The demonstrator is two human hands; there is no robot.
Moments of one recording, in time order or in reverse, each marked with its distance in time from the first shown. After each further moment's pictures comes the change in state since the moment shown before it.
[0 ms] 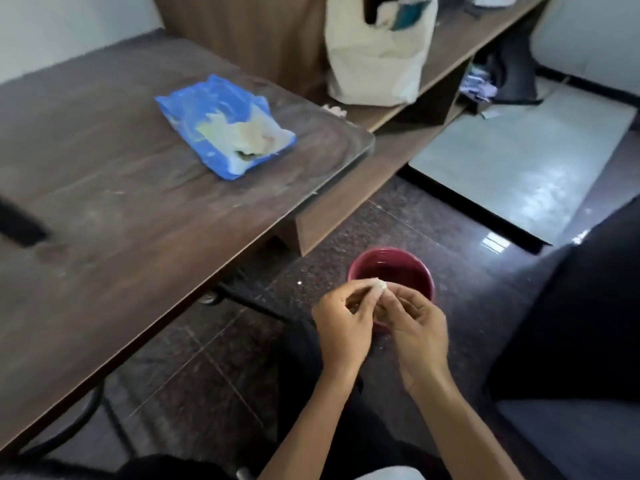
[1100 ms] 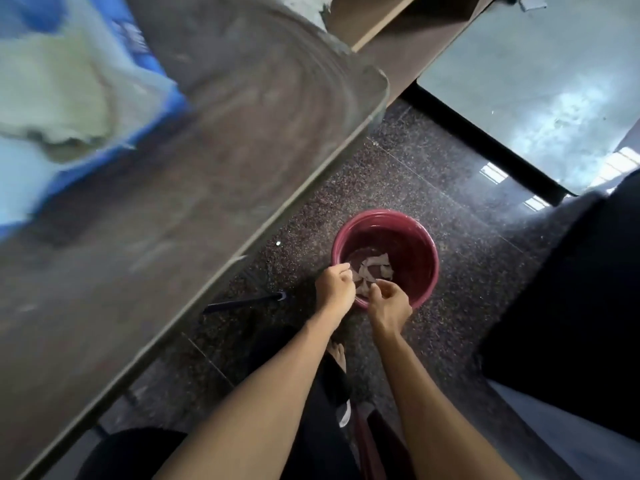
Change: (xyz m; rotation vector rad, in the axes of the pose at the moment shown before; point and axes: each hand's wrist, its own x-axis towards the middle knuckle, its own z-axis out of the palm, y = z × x) left_hand 0.147 -0.180 0.100 0.213 -0.257 -0.662; right_hand 0.203 0.190 -0.009 -0.559 0.387 0.329
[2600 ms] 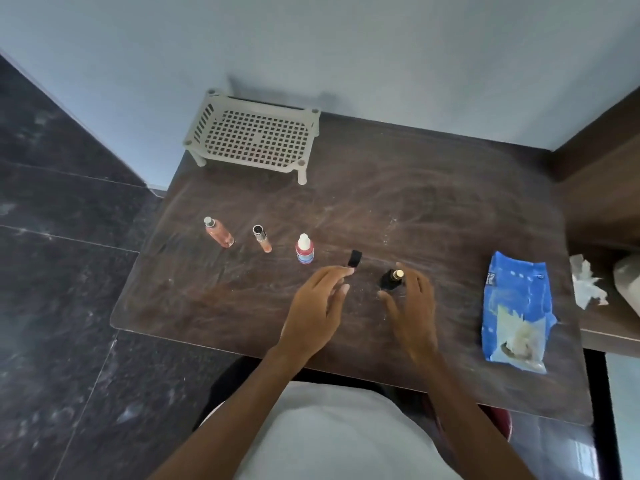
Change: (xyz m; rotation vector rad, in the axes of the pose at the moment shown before) left_hand -0.429 0.044 -0.450 -0.060 0.971 0.396; right_hand -0.468 -0.307 0.014 -0.664 -0.912 -1.321
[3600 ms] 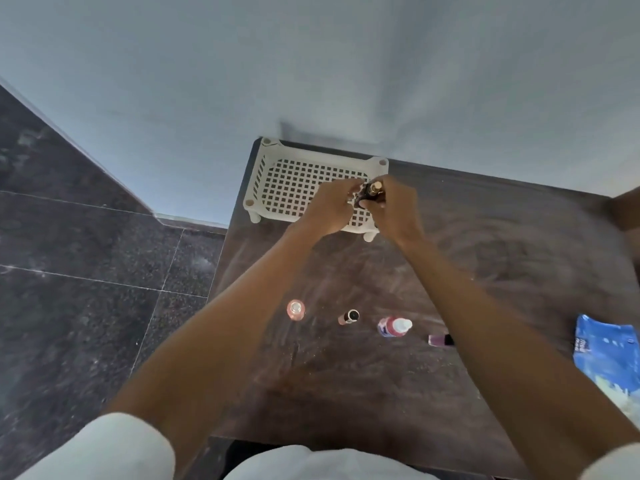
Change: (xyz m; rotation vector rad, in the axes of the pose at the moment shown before) left_hand 0.285 -0.104 -0.155 0.129 -0.329 -0.195; right_hand 0.239 -0.243 0.095 0.035 -0.006 -0.171
